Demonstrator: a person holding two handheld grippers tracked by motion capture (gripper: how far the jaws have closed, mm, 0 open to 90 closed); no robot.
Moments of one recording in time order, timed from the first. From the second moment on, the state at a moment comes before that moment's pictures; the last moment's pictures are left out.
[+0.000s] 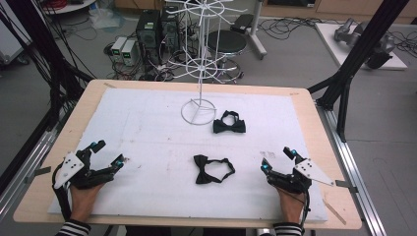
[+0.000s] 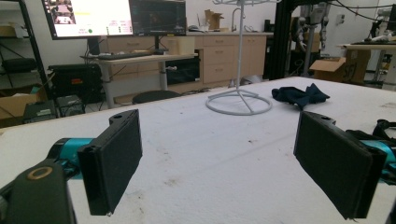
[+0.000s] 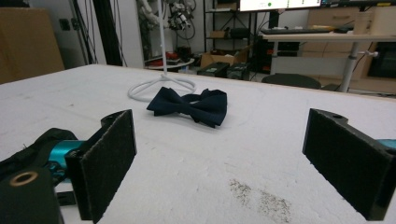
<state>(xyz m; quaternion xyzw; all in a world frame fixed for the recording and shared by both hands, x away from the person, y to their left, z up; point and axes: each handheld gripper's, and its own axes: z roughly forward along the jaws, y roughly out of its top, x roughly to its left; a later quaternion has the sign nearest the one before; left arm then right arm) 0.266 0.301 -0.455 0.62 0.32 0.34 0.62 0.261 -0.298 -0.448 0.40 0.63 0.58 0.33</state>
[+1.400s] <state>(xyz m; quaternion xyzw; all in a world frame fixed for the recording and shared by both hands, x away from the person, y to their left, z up) 0.266 0.301 -0.455 0.62 0.33 0.34 0.63 0.351 -0.291 -0.359 0.34 0.75 0.50 0.27</state>
